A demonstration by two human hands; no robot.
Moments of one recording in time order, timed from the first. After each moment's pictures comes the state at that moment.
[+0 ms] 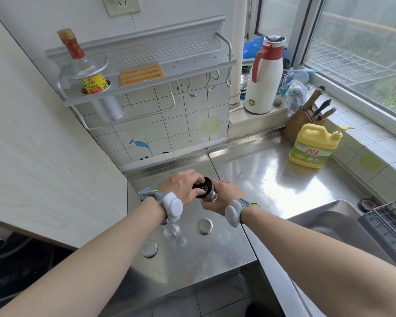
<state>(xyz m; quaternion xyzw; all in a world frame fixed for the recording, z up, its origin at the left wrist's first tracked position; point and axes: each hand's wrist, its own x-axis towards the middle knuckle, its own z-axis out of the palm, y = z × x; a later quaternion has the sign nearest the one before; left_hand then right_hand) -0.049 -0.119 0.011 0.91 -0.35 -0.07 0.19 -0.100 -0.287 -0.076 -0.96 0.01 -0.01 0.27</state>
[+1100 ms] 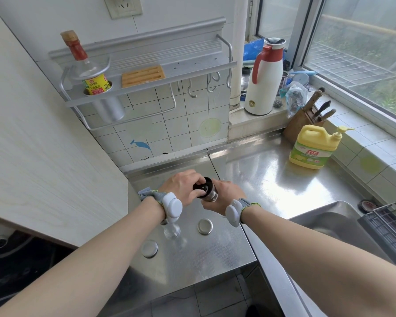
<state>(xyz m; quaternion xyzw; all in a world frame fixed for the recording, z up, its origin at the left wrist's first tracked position) -0.052 -0.117 0.013 0.91 -0.37 -0.07 0.20 -0.104 -0.287 -0.070 -0.96 0.00 -0.02 0.28</state>
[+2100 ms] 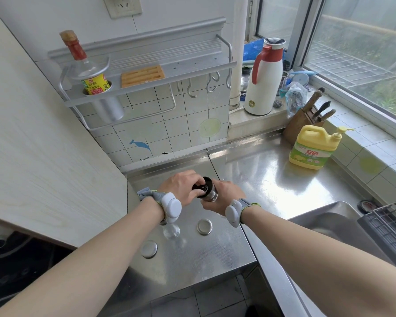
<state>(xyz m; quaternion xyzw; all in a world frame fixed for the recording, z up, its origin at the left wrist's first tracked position) -0.051 -0.117 0.011 0.91 -0.37 -0.06 0.20 -0.105 -0.287 -0.066 -0.96 0.01 -0.02 0.28</state>
